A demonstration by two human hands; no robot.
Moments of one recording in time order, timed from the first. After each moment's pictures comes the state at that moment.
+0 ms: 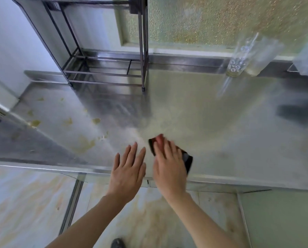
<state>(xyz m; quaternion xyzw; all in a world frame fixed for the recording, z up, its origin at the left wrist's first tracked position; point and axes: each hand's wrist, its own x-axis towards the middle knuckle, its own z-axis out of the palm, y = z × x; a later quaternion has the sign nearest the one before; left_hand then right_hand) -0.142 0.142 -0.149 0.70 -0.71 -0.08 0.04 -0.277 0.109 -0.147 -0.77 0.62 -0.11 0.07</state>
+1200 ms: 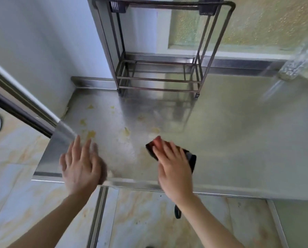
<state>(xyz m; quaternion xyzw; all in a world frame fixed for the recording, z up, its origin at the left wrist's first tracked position) 0.141 0.135 -0.135 0.83 -0.53 -0.04 0.17 -0.093 0.101 -0.150 -0.80 0.57 -0.17 0.10</state>
